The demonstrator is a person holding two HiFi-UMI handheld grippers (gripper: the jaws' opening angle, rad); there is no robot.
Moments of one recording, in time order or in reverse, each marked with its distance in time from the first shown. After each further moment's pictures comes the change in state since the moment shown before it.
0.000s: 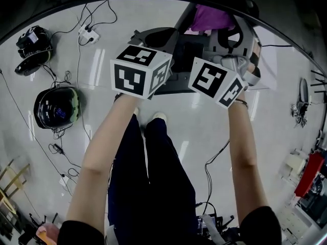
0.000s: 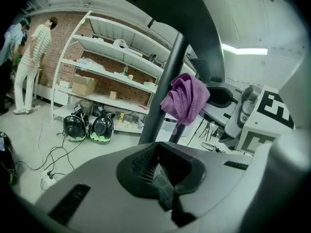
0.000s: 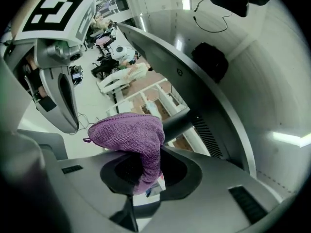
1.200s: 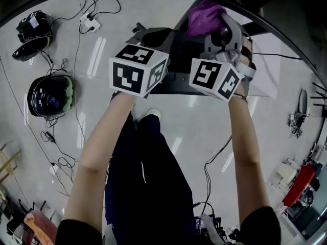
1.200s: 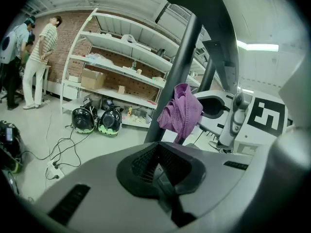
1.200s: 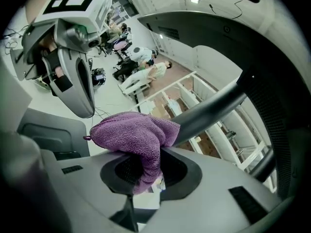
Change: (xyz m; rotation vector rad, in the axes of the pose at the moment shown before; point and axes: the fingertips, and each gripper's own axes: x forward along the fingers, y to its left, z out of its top) left arm 0.018 0.026 -0.039 -0.047 0.040 0.090; right arm 0.034 0.077 -0.036 -0.061 -0.030 0.260
